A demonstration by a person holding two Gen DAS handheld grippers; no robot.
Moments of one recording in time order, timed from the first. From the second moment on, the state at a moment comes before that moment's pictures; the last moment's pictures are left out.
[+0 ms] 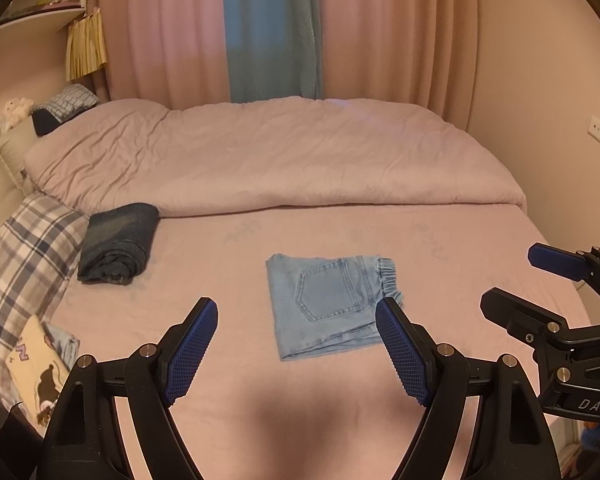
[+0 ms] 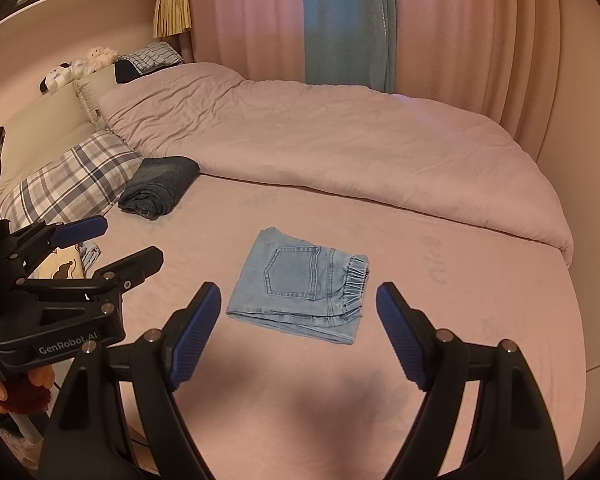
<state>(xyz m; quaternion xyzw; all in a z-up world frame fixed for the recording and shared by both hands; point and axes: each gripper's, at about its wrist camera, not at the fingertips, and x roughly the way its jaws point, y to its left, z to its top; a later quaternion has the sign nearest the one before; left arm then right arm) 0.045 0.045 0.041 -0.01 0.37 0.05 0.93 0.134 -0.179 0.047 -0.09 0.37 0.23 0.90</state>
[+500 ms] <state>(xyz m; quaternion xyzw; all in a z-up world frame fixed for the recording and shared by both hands) 0.045 0.046 0.038 -0.01 0.37 0.04 0.93 0.132 -0.176 0.045 -0.09 0.37 0.23 0.90</state>
